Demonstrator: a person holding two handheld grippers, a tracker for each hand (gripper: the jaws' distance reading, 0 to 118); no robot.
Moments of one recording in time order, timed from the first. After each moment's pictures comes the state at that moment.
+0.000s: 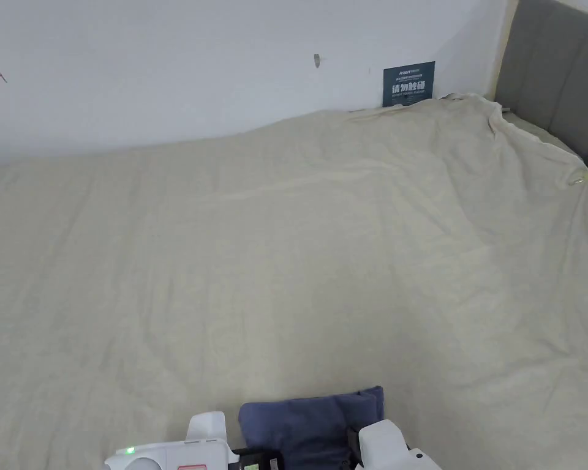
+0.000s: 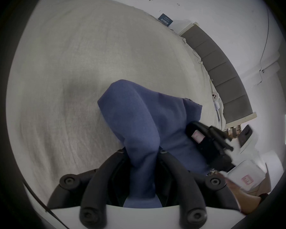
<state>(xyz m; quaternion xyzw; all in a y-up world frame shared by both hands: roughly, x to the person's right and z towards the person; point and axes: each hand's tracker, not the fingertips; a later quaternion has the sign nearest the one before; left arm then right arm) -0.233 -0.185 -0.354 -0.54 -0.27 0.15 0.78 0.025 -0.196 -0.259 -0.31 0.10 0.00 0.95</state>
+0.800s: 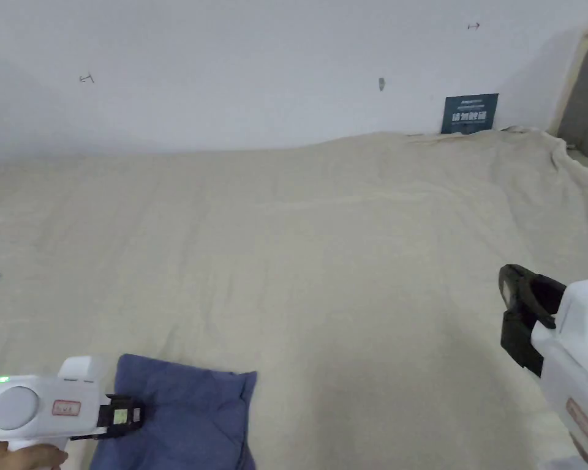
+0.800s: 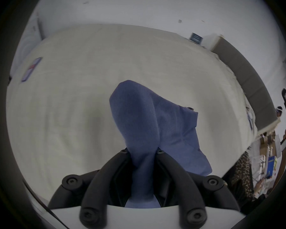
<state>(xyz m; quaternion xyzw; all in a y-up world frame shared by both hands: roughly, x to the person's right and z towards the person) -0.463 -0.099 -0.384 -0.51 -0.08 0.06 0.85 0.078 0.035 -0.249 -0.08 0.03 0.05 1.00</state>
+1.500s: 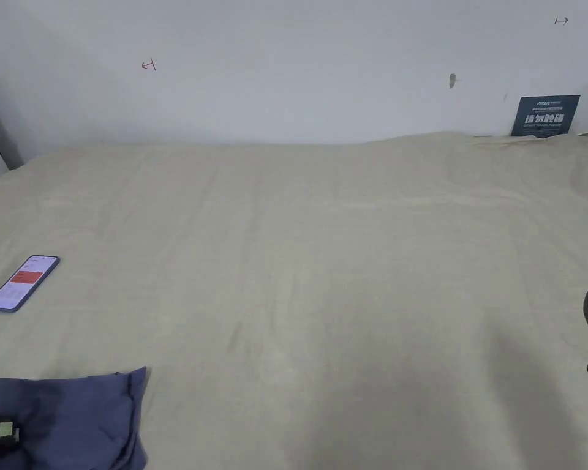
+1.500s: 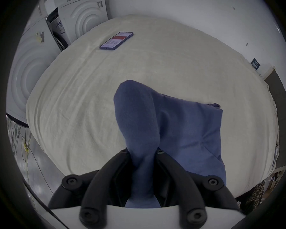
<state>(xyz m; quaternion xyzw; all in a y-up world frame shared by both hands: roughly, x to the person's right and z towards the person) -0.658 -0.107 -0.371 -0.54 0.12 0.10 0.83 0.024 0.018 -0.280 -0.10 0.01 0.04 0.99</state>
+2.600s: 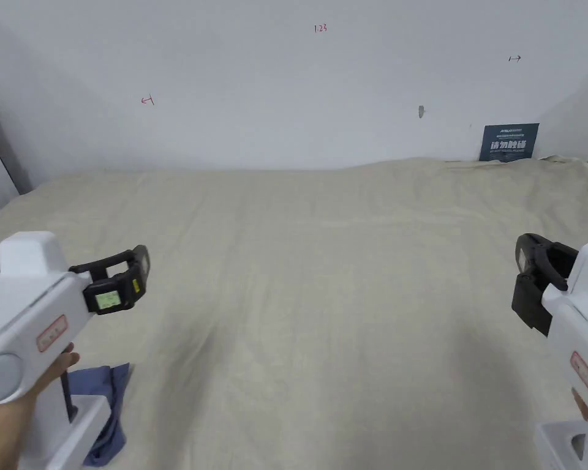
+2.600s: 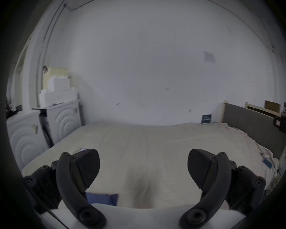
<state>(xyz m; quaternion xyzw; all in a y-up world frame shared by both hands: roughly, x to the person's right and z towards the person) -0.396 0.087 -0.288 -0.08 0.00 -0.01 1.00 0.068 0.078 -0.248 -0.03 0.04 0.03 1.00</state>
